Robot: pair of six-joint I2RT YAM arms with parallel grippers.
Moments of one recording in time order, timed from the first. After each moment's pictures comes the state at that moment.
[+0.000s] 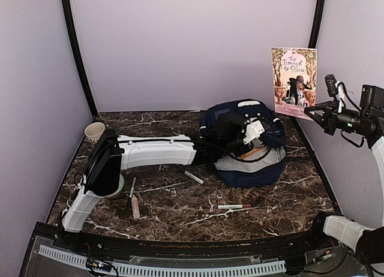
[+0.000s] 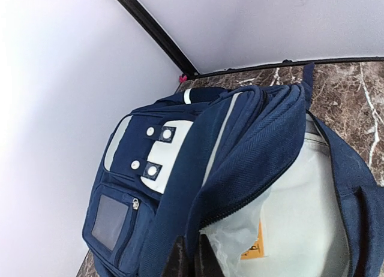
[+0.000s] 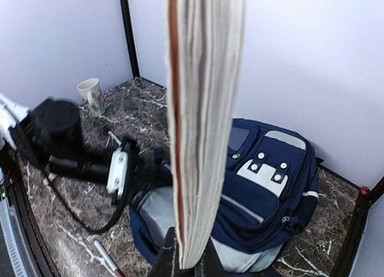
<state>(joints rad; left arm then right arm) -1.11 2.35 2.03 0.00 -0.35 0.53 -0.25 0.89 1.14 -0.70 -1.00 -0.32</state>
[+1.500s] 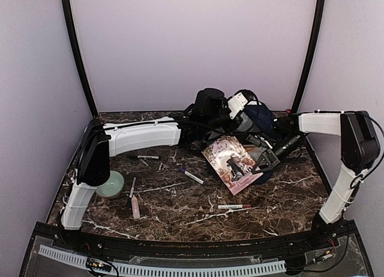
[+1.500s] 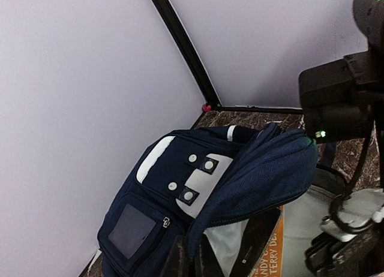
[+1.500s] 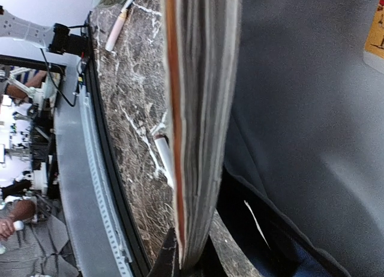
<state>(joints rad) -0.98 2.27 2.03 0.05 -0.15 0.41 0.23 1.74 1.15 -1.06 -0.90 -0.63</state>
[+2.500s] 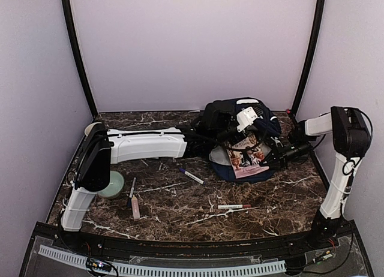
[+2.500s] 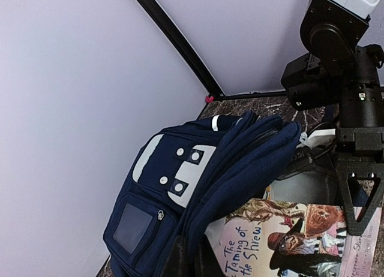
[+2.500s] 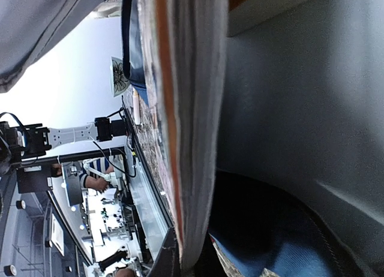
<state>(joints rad) -1.07 2.27 1.96 0.11 -0.31 0.54 -0.01 1.97 1.17 -1.05 -1.15 -0.37</state>
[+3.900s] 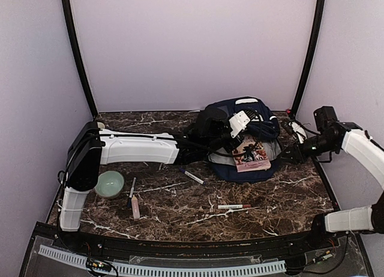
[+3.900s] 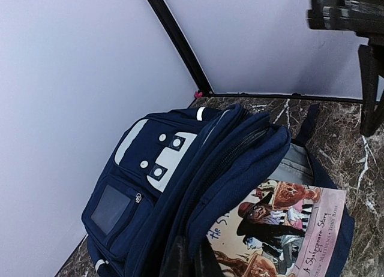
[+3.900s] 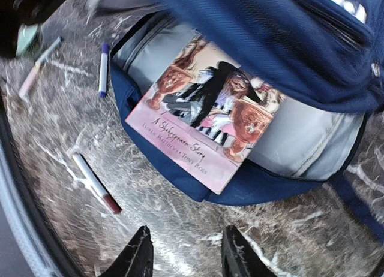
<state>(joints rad) -1.08 2.16 1.74 0.20 -0.31 0.40 0.02 1.16 0.93 -0.84 -0.64 -0.45</state>
